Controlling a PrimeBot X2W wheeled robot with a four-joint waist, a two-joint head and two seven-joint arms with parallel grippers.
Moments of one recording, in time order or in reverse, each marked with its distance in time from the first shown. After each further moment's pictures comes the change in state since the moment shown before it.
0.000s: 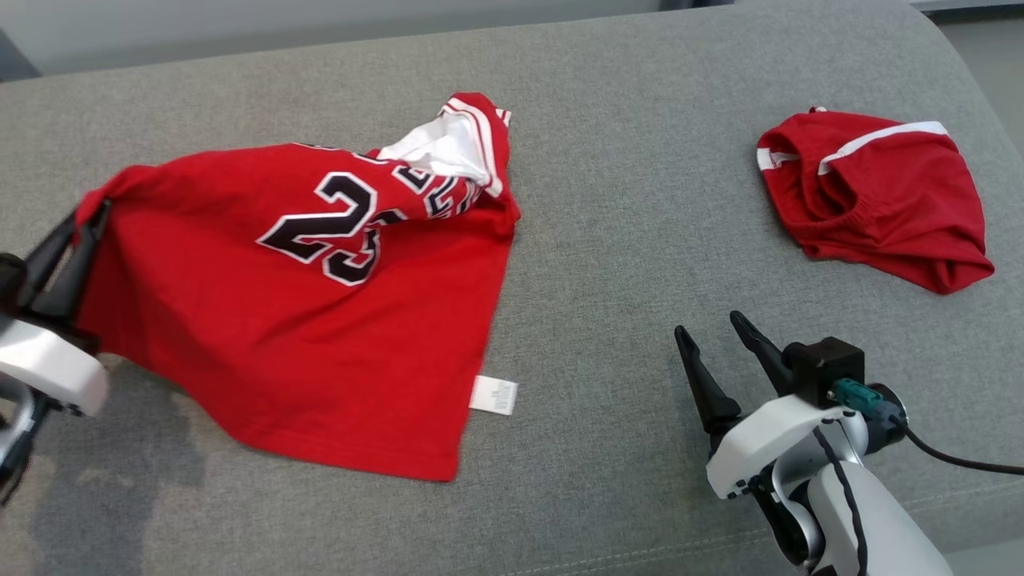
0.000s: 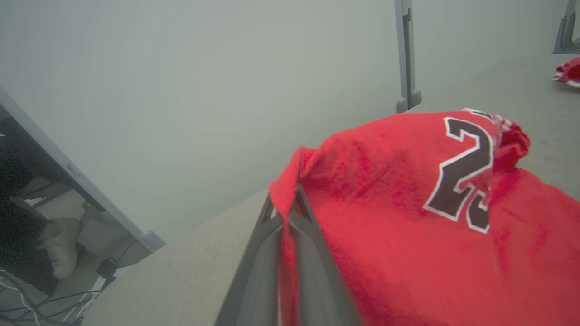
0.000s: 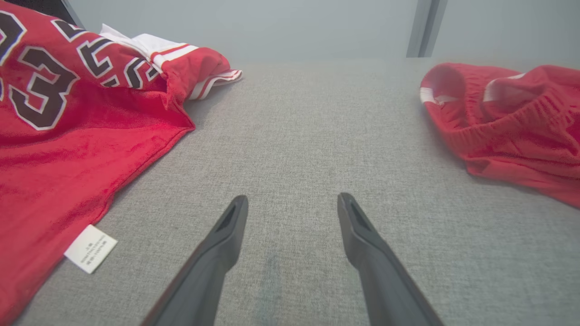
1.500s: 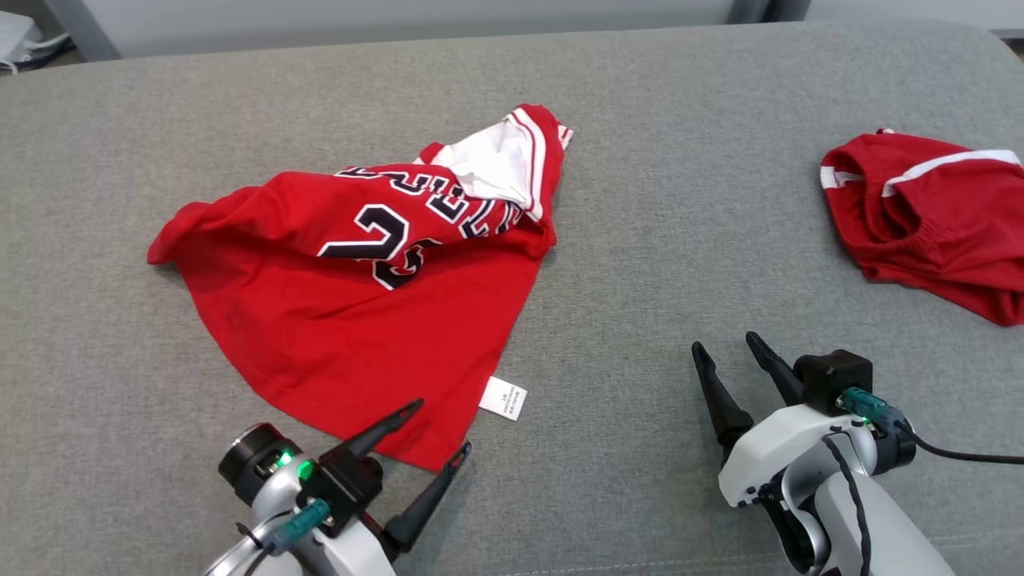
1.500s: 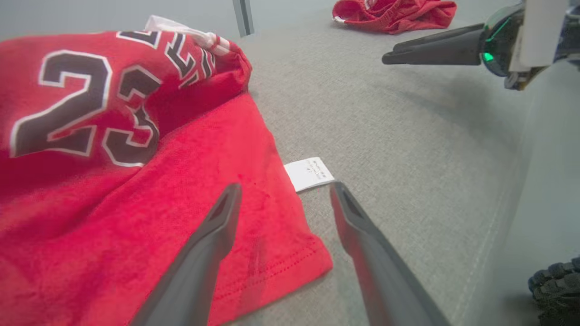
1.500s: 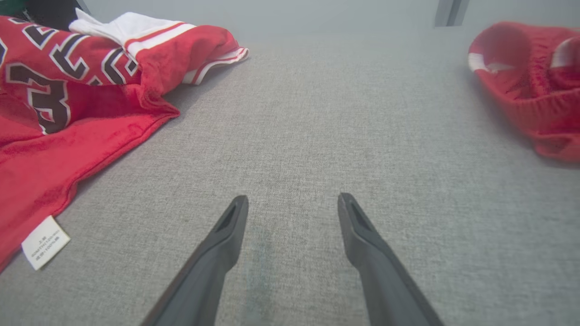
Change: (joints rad) left arm 0.164 -0.225 -0.397 -0.053 0.078 0.000 -0.002; right arm -0.036 -0.002 0.001 0.132 0.038 0.000 -0.034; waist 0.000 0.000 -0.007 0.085
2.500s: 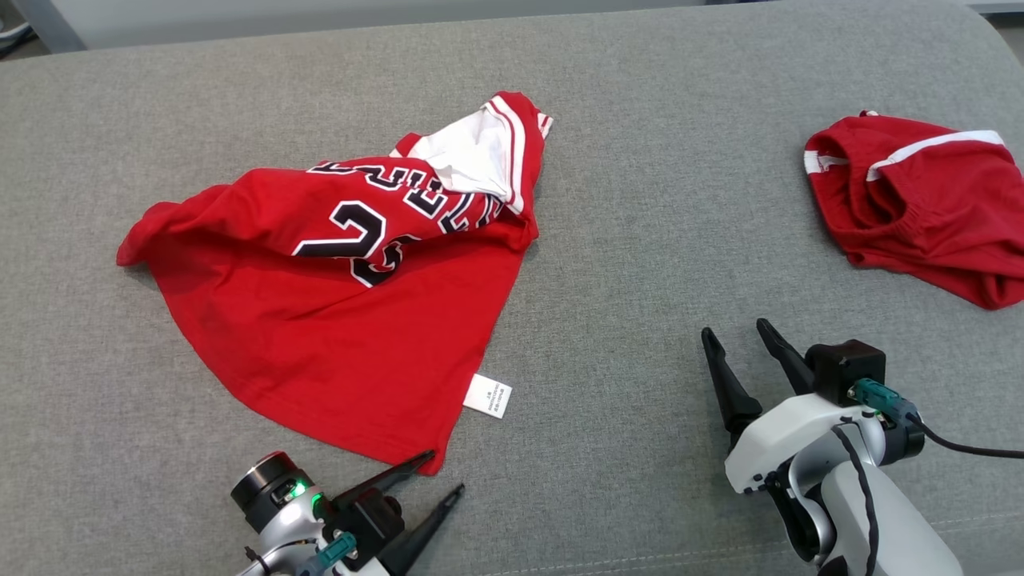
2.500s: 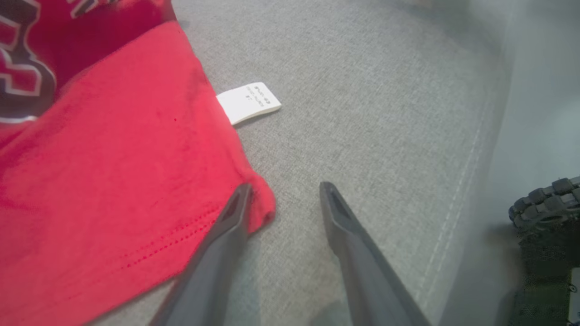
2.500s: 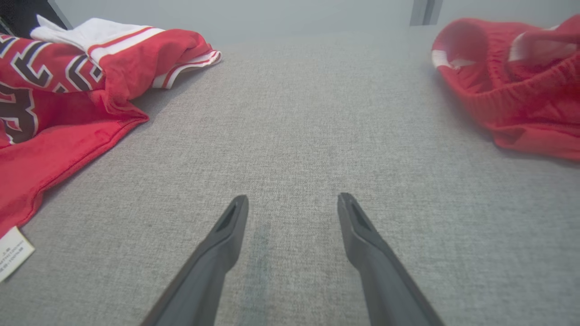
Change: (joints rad) left arm 0.000 -0.006 -0.081 0.097 0.099 0.000 0.000; right arm -0.018 0.000 -0.023 0.011 -0.002 0.000 -0.018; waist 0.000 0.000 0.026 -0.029
